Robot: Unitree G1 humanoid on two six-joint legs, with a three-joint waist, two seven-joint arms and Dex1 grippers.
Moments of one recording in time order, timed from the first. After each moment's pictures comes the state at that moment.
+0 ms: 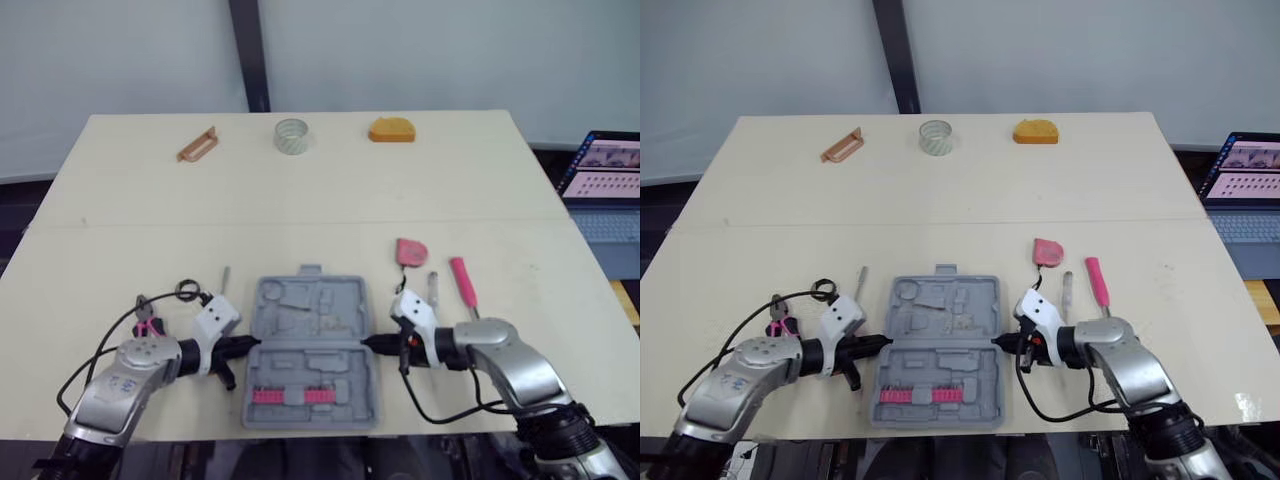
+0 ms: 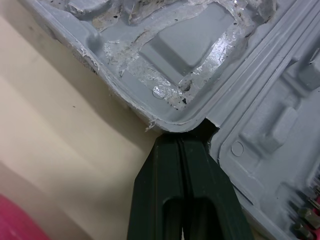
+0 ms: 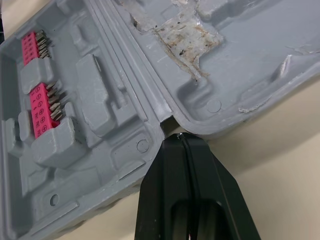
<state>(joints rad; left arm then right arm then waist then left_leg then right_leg) 0.00 0.66 -0.05 -0.31 -0.27 0.74 -0.72 -0.20 -0.55 0.19 -0.22 0.20 0.71 1.03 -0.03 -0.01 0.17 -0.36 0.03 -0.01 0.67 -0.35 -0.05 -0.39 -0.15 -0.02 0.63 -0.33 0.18</state>
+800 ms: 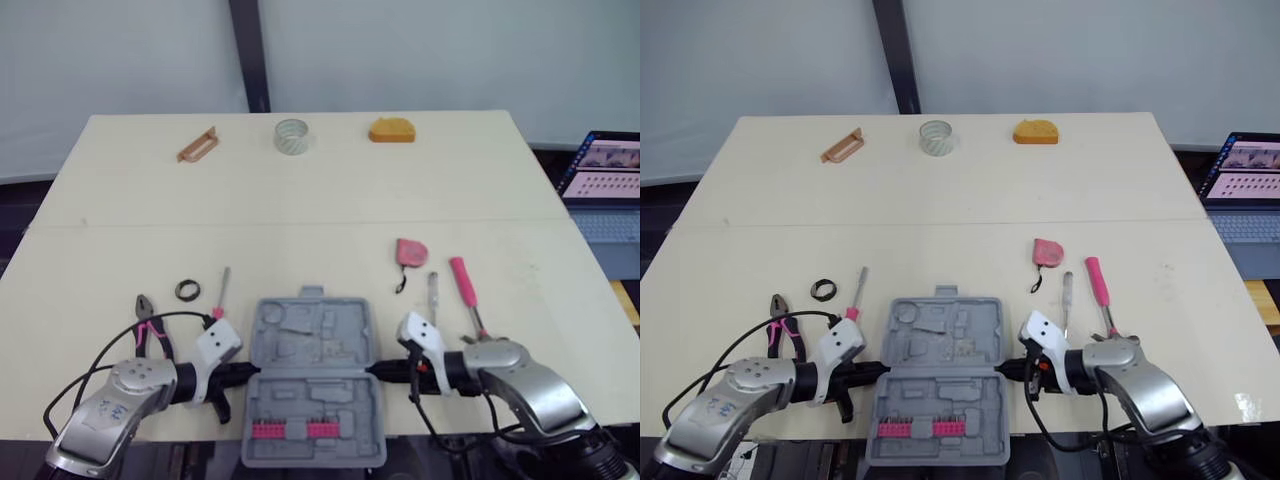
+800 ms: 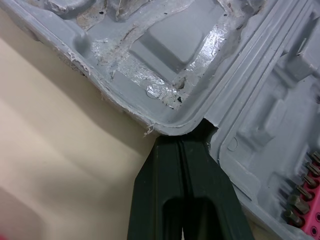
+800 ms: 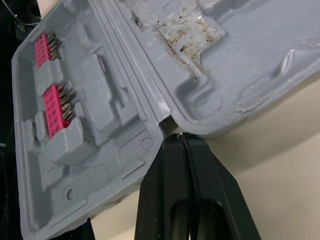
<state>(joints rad) 0.12 0.72 -0.07 -0.43 -0.29 0.77 -0.75 -0.09 -0.65 0.22 -0.33 0.31 0.76 1.02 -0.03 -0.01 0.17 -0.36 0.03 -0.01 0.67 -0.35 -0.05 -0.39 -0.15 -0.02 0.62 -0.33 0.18</state>
